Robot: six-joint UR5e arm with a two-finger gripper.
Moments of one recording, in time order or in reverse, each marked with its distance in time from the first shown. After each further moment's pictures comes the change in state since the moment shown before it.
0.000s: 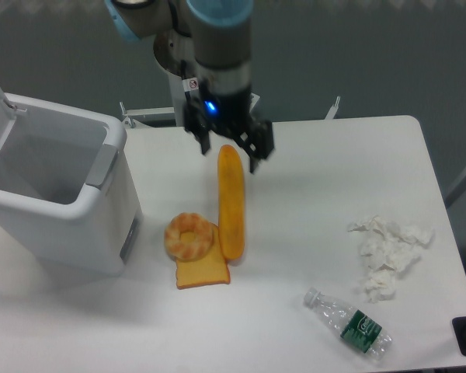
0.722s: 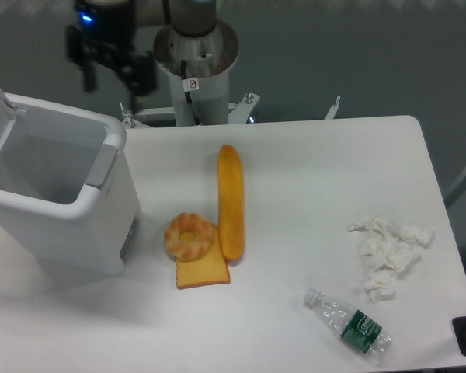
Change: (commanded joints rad) arm -0.305 0.085 -0.006 -0.058 -0.204 -0.252
